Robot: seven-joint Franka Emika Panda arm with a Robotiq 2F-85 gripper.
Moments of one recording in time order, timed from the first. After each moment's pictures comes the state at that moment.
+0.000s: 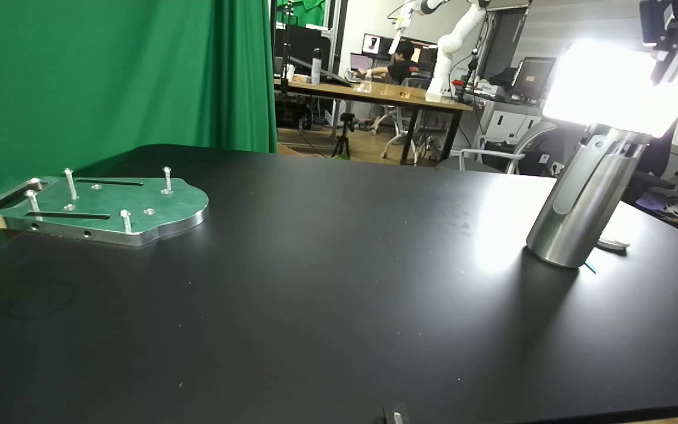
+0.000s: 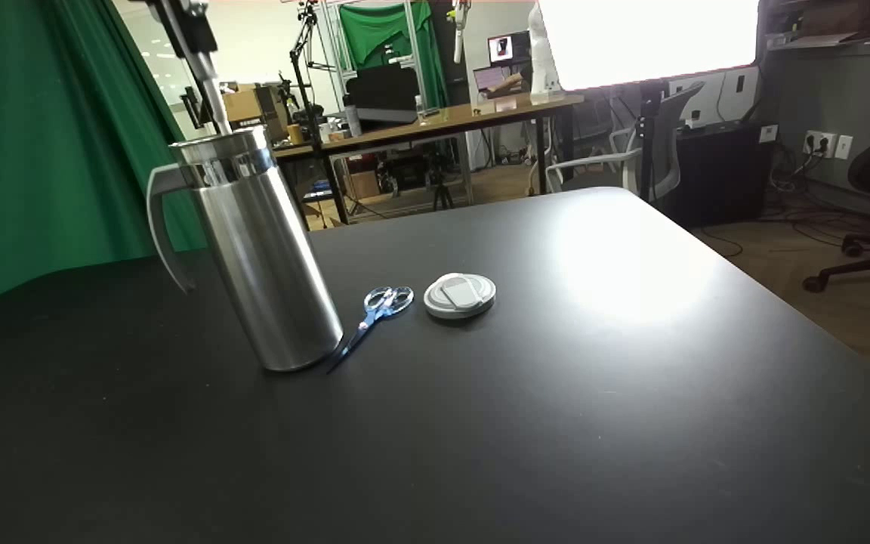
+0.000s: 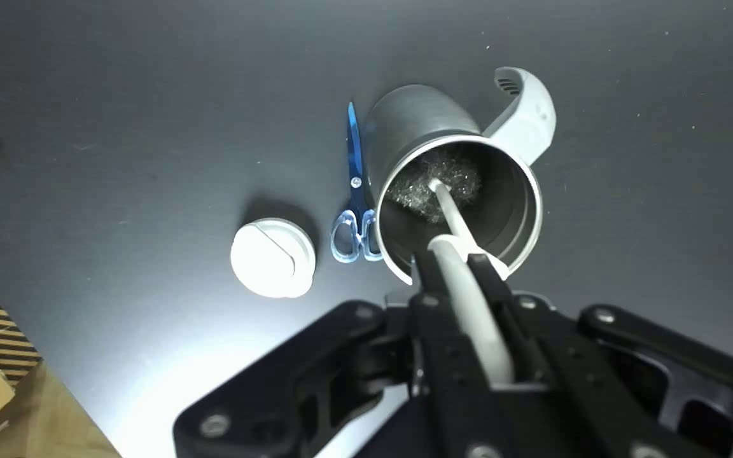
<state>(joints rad) -0.19 -0.24 -0.16 -2.33 -0.04 2.14 0.05</state>
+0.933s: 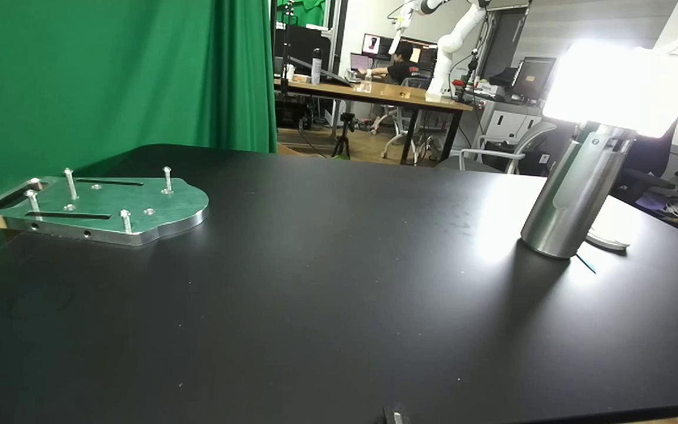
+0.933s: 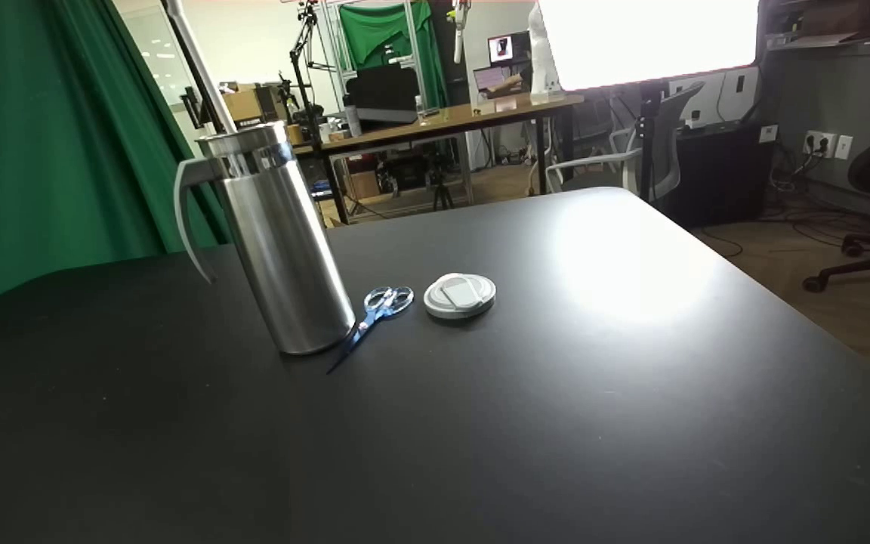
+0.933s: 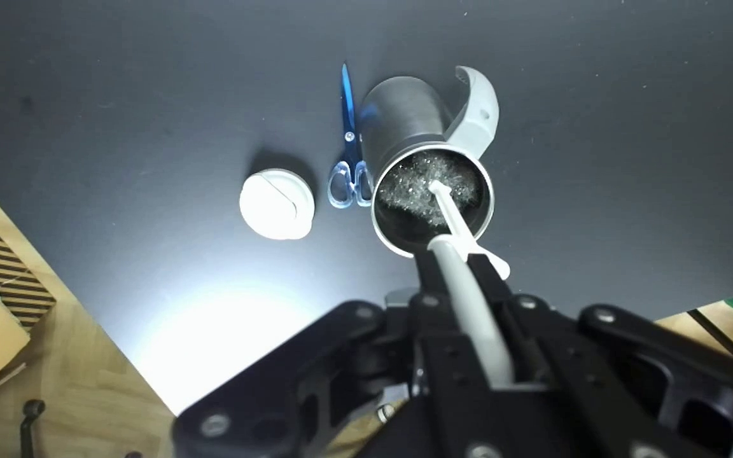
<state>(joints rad) -0.19 -0.39 -0.15 -2.30 -0.04 2.06 0.05</state>
